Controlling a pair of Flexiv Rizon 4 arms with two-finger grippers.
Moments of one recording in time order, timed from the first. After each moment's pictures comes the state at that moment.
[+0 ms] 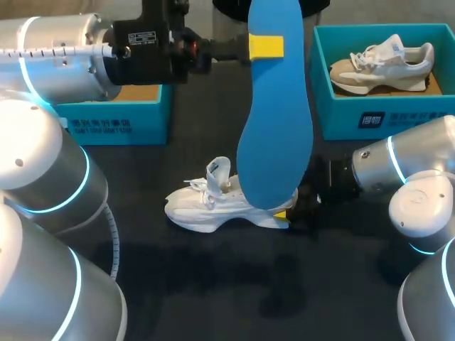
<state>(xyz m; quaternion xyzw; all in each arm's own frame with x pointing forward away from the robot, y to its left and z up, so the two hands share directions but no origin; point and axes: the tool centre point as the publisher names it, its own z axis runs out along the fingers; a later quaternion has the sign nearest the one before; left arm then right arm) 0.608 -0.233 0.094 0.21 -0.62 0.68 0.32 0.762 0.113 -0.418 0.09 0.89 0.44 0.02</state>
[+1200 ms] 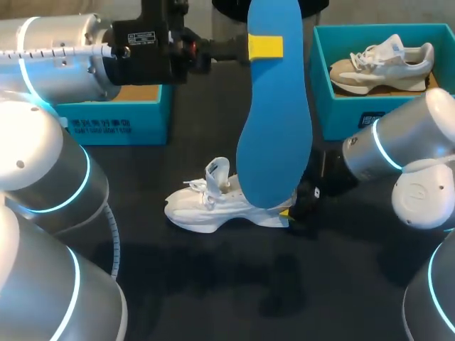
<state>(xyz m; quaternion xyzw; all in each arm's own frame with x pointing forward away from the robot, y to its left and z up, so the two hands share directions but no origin) 0.608 -0.232 0.094 0.21 -0.62 0.68 0.32 0.766 0.090 -0.405 0.12 0.94 0.32 0.04</state>
